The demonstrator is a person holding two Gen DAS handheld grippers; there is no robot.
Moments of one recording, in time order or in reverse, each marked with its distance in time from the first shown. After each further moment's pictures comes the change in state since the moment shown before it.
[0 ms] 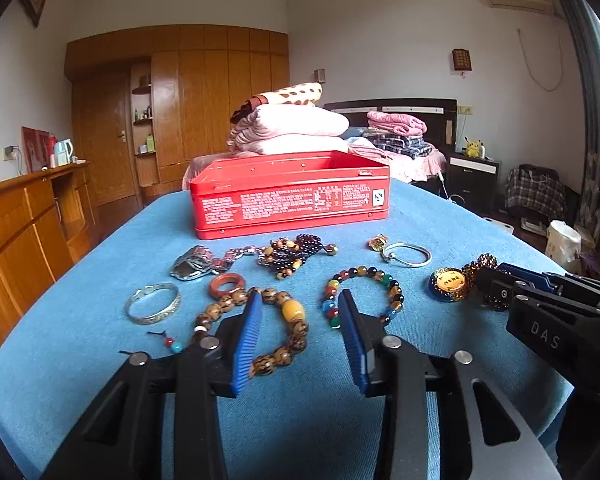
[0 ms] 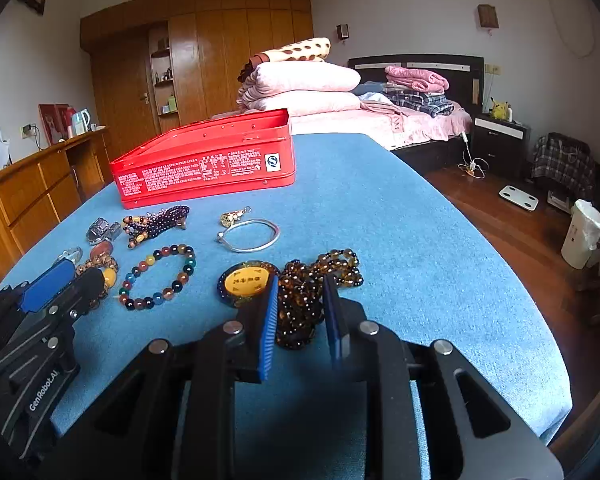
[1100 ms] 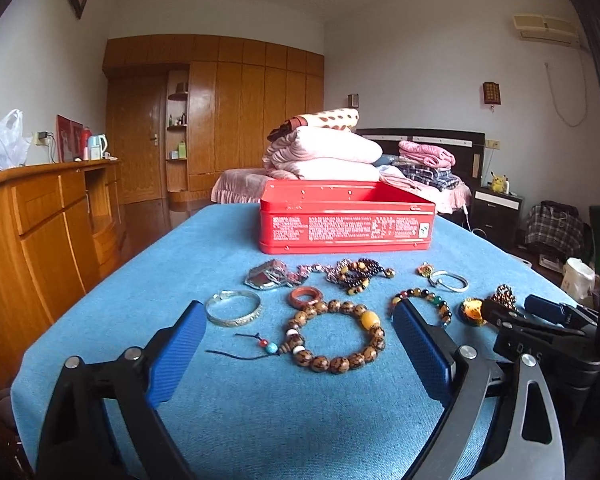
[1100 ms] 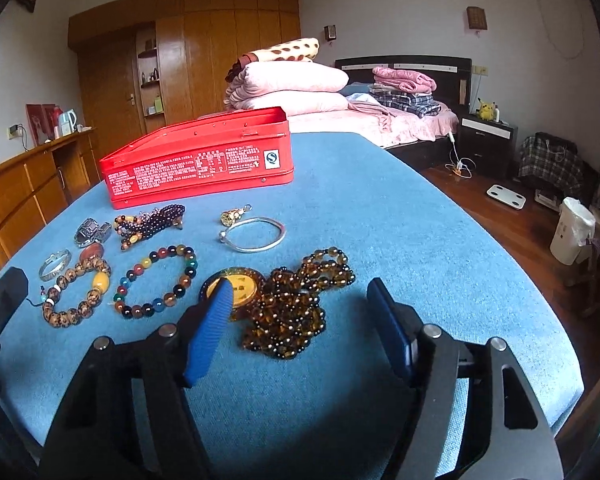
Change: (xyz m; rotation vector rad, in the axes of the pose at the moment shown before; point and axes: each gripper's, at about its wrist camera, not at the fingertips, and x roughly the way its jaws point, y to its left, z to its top) left arm -0.034 0.050 -0.005 -0.100 -0.082 0.076; right arm 0.006 0.014 -0.004 0.010 -0.001 -0.061
